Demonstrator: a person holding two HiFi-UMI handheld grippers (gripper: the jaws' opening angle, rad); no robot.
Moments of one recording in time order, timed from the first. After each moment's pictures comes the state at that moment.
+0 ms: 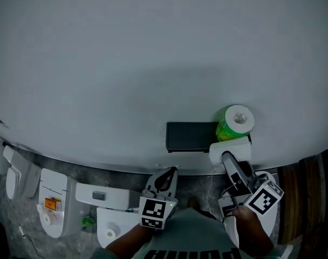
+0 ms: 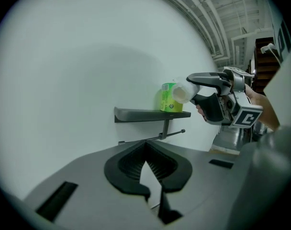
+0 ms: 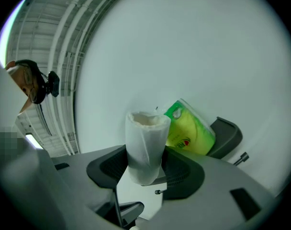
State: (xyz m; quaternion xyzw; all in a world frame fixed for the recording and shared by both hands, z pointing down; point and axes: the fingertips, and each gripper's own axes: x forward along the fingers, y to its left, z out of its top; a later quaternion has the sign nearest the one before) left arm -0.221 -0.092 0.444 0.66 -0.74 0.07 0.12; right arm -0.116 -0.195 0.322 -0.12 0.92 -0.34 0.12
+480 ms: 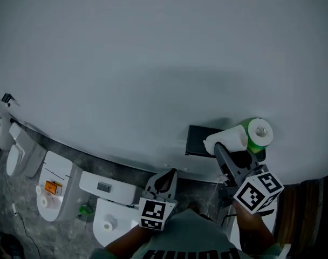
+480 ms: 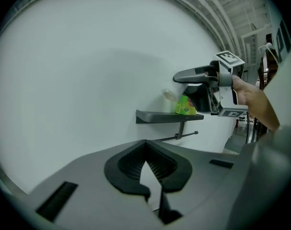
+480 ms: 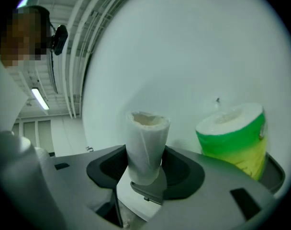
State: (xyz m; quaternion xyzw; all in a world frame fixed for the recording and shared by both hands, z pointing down) left arm -0.260 -0.056 0.437 0.60 -0.79 0.05 0.12; right arm -0.206 -0.178 0.300 -0.10 0.98 -0.17 0.00
